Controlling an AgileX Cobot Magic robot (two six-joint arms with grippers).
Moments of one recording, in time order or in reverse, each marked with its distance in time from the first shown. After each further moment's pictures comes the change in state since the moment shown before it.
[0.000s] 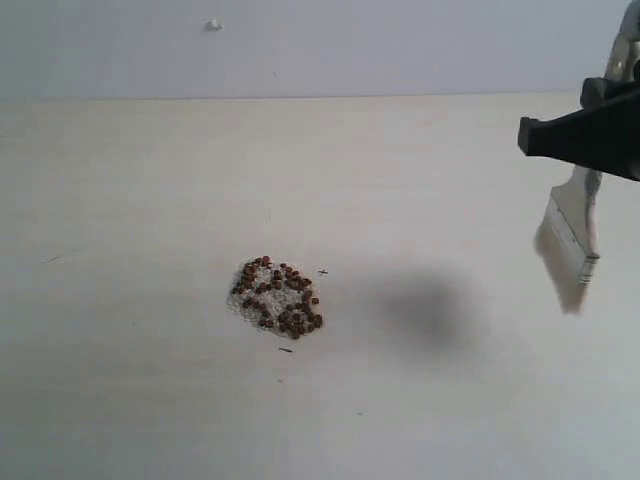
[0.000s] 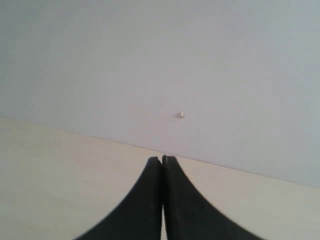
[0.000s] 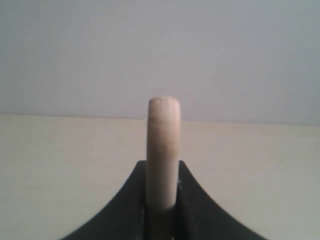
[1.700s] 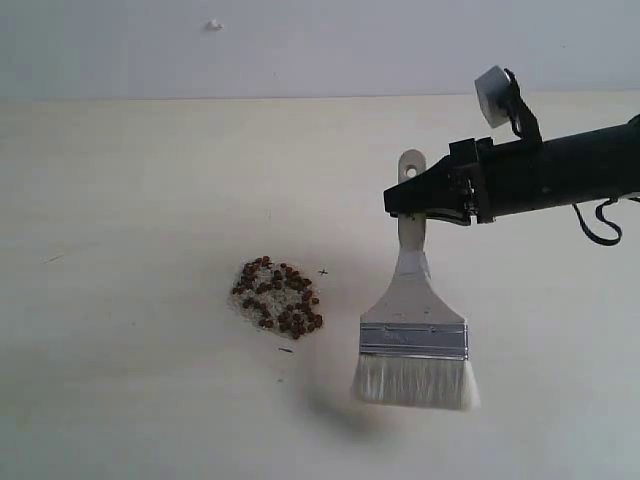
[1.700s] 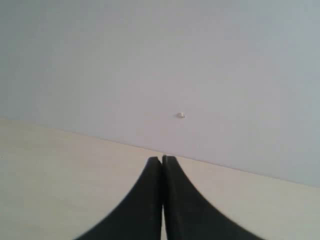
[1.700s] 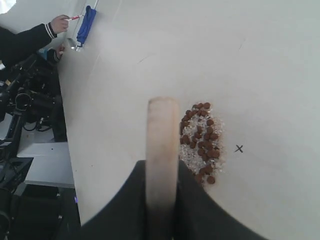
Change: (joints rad) left arm 0.000 0.000 0.000 0.000 0.000 0.004; right arm -0.576 0.842 -0.510 0.358 1.875 -0.479
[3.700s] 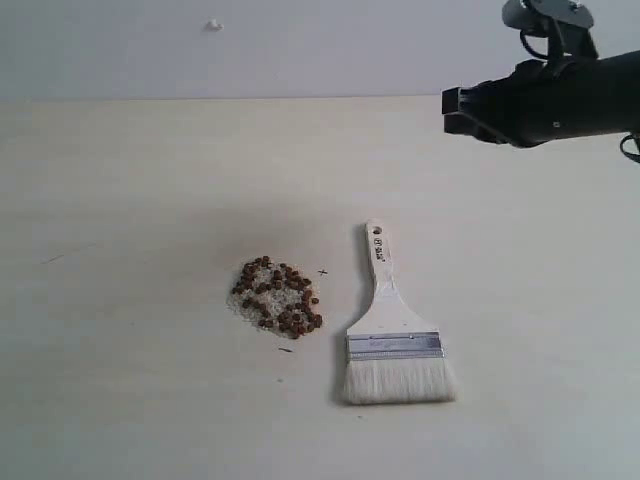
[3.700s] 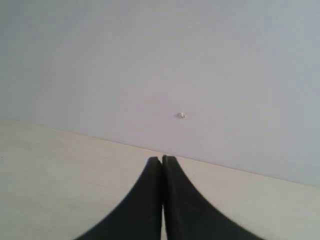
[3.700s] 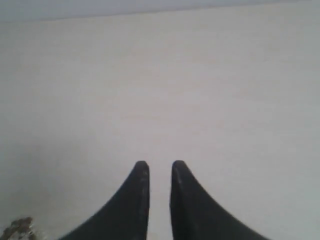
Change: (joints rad) left arm 0.000 0.000 0.000 0.000 0.000 0.000; right arm 0.094 -0.291 0.017 0.079 -0.788 -0.014
